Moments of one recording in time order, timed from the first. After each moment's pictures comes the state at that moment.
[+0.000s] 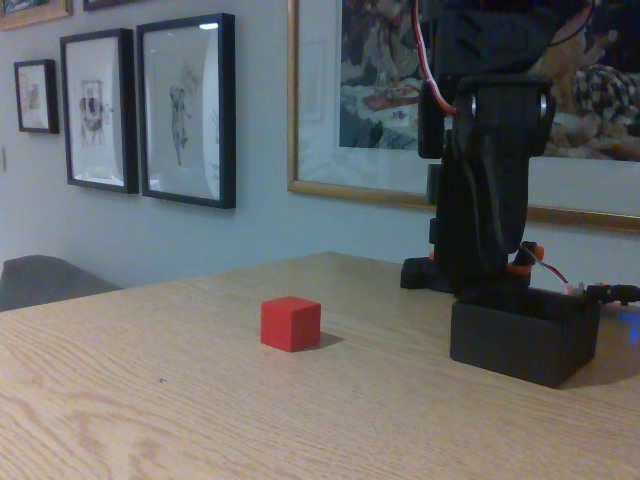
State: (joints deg) arm 43.3 128.2 137.4 67.8 -7.3
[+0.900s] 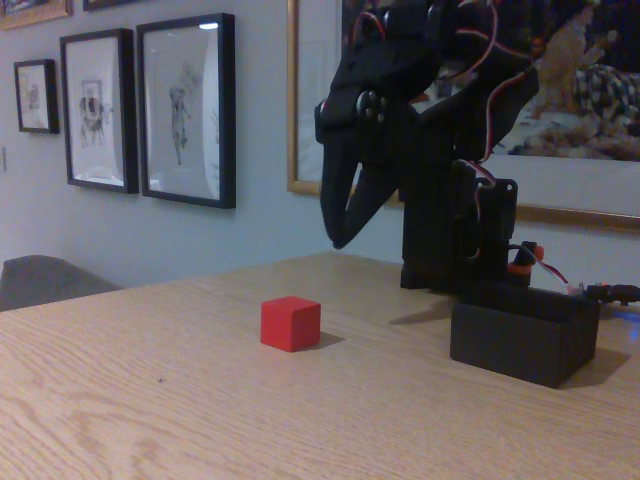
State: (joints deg) arm 7.5 157.1 155.9 62.0 -14.5
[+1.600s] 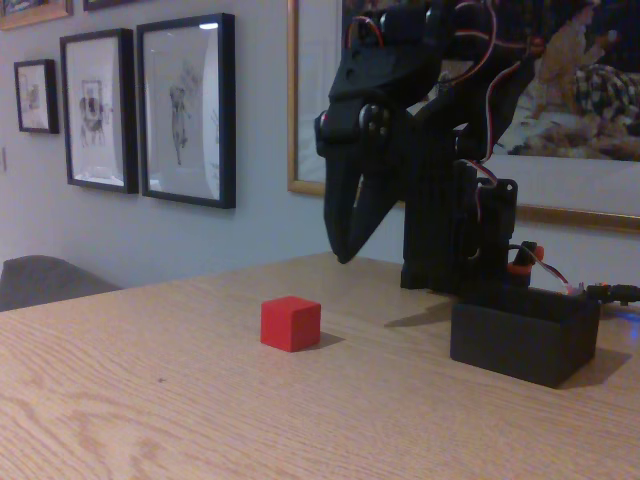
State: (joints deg) arm 9.0 148.9 155.0 59.8 -13.7
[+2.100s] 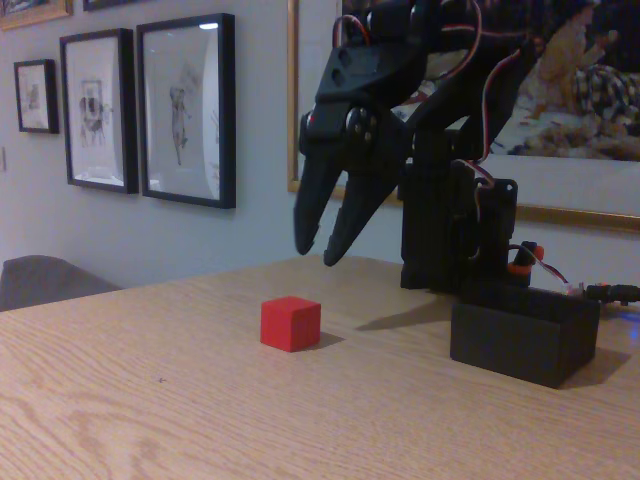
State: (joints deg) arm 6.1 142.9 151.8 59.3 -6.6
